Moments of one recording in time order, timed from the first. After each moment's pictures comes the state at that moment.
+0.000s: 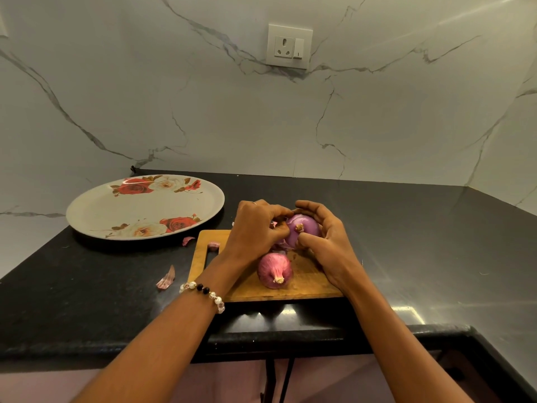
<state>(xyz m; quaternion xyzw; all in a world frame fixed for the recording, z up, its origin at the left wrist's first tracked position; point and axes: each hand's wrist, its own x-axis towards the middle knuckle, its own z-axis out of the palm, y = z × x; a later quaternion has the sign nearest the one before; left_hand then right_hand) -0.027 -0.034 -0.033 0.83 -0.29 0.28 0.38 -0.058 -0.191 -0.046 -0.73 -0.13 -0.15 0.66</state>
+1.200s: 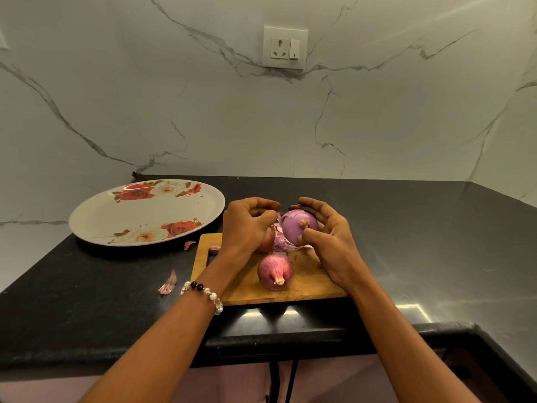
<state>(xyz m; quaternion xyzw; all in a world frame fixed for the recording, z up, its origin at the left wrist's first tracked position) -0.026 -0.034 -0.027 0.76 -0.09 0.20 0.61 -0.053 -0.195 -0.049 -0.67 -0.14 -0.15 0.71</state>
